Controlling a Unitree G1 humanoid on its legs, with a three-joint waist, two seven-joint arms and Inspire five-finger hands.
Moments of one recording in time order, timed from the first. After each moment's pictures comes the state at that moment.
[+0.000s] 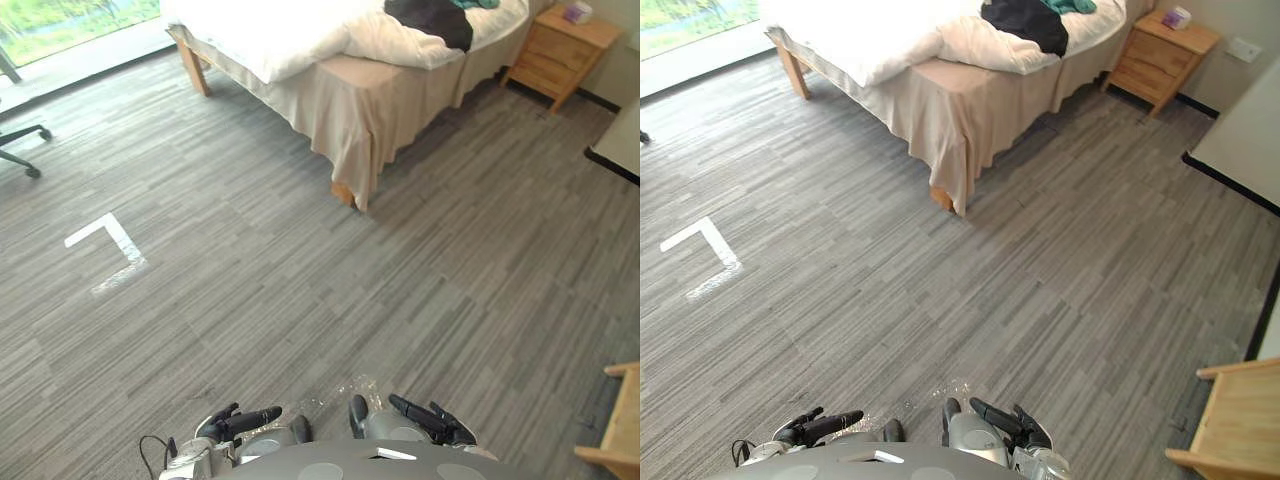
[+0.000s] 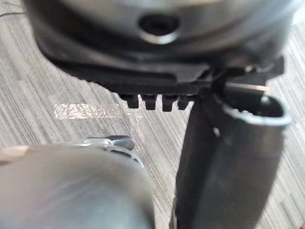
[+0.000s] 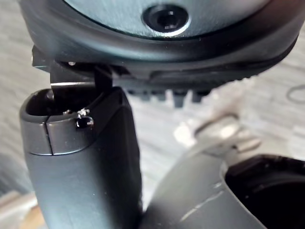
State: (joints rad) left arm 0.08 0.19 0.03 1.06 -0.26 0.05 -0.11; right arm 0.14 -0.08 -0.23 0.98 0.25 0.02 0.15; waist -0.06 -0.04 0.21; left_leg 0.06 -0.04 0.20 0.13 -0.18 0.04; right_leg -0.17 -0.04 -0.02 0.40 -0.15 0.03
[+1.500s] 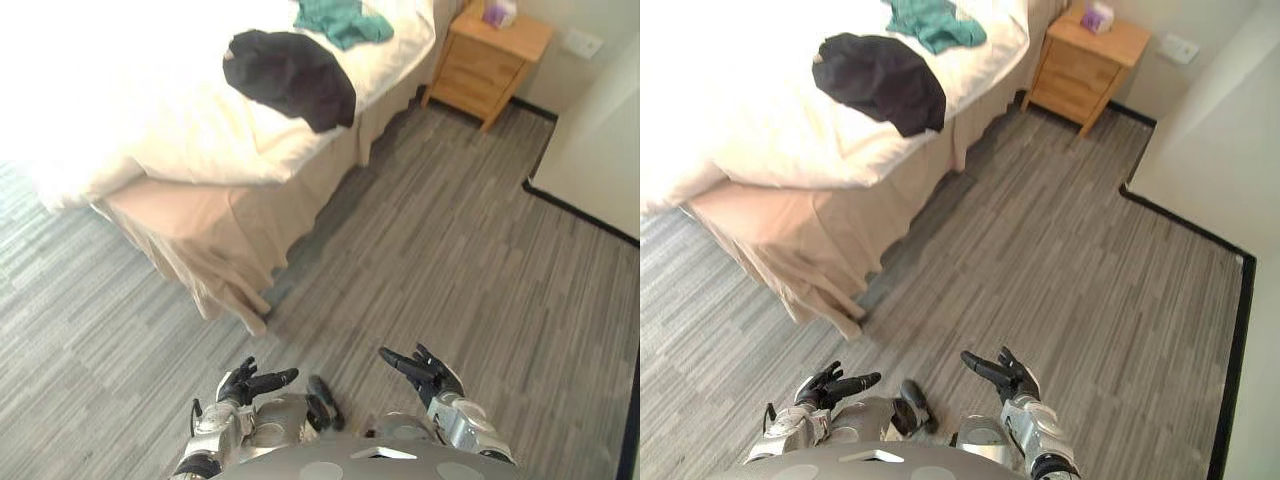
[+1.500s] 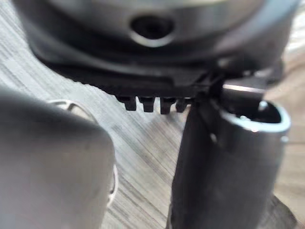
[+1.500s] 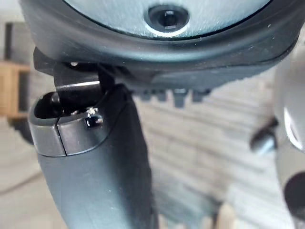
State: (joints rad) left arm 0.05 0.09 0.00 0.96 -0.16 -0.04 -0.04; right arm 0.01 -0.07 -0.26 0.99 0.17 -0.06 0.25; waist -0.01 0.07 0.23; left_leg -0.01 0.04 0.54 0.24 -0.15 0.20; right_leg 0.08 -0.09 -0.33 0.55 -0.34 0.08
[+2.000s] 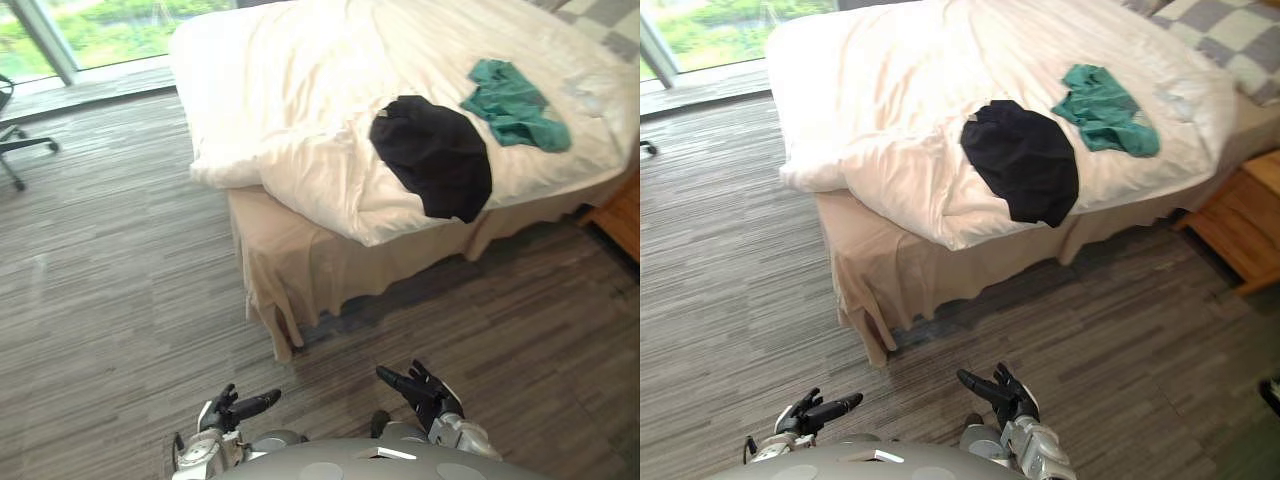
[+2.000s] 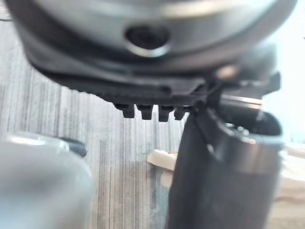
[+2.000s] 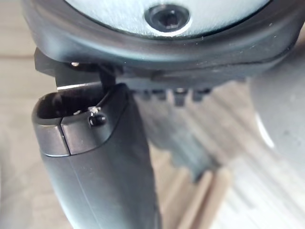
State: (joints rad) left arm 0.14 0.07 0.15 0.99 -0.16 -0.06 -0.04; right arm 0.08 -0.08 -0.20 0.98 0.24 -0.08 0.31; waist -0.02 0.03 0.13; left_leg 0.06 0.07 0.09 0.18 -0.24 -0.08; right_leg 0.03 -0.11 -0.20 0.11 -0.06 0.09
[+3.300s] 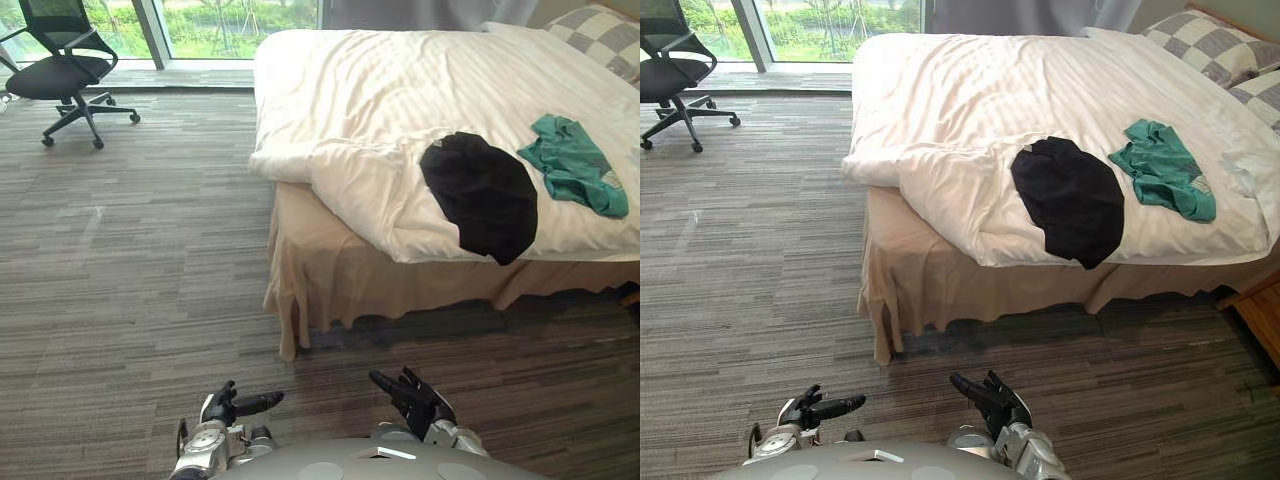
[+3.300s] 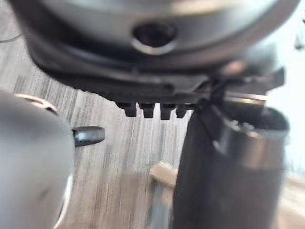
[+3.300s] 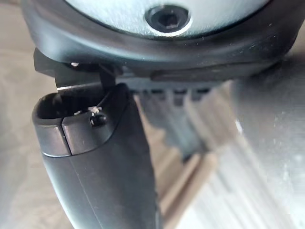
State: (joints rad) left arm 0.07 0.13 0.05 1.08 -0.32 -0.09 0.11; right arm 0.10 -0.06 -0.23 1.06 0.30 -0.07 0.35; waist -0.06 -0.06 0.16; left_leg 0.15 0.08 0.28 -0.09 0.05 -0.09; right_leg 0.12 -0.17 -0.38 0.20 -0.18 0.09
